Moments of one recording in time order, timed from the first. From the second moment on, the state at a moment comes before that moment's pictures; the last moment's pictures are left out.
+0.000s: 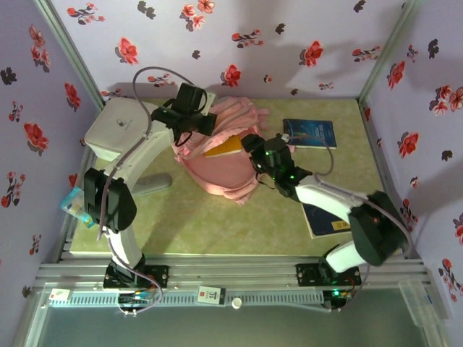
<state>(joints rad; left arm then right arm) -0.50 1.79 1.68 -0.67 0.05 -0.09 0.64 1.40 0.82 0.20 0.09 1.36</state>
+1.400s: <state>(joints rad) -0.41 1.36 1.26 -0.54 0.02 -0.22 0.07 1.42 0.67 -0.44 0.15 0.86</state>
